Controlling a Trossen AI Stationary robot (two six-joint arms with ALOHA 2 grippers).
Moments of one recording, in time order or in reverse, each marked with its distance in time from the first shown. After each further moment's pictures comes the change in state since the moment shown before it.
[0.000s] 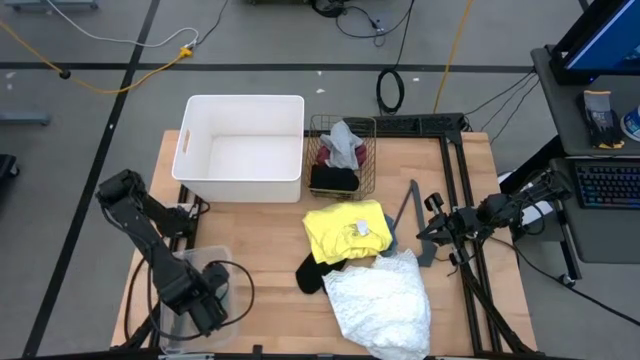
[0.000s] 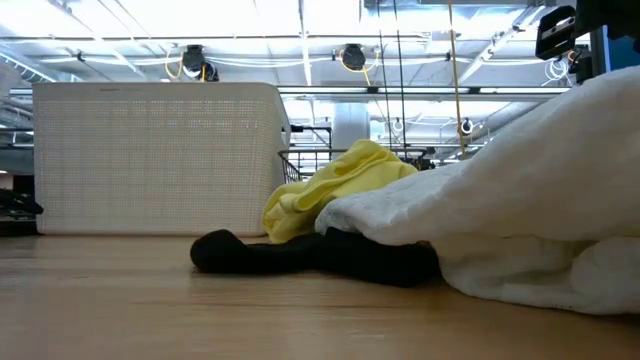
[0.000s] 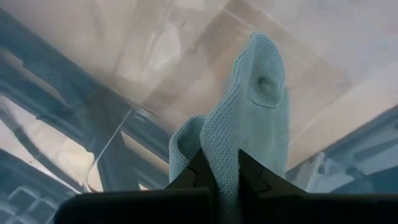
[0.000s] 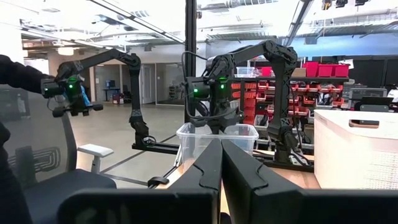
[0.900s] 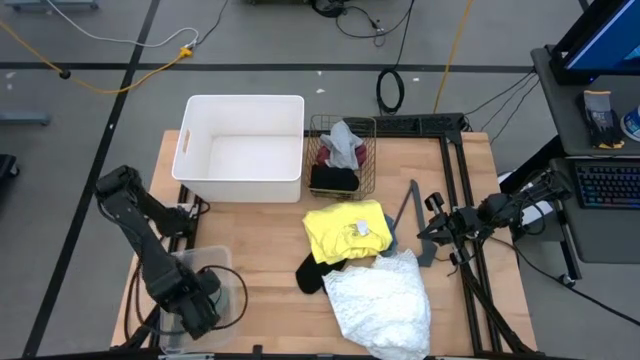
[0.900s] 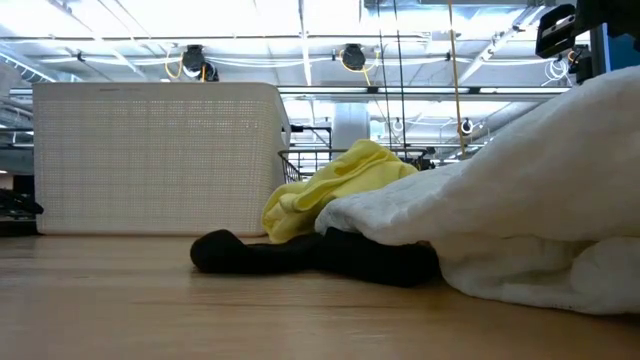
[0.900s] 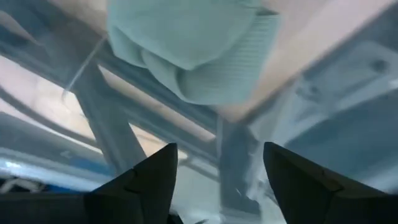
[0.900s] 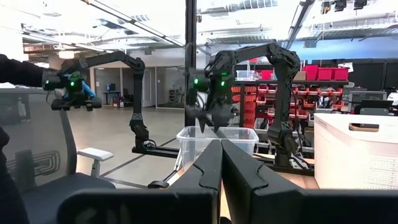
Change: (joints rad) left arm -0.012 -0.051 0.056 0.015 0.208 -0.006; right arm 0.000 0.000 0.000 0.016 0.000 0.000
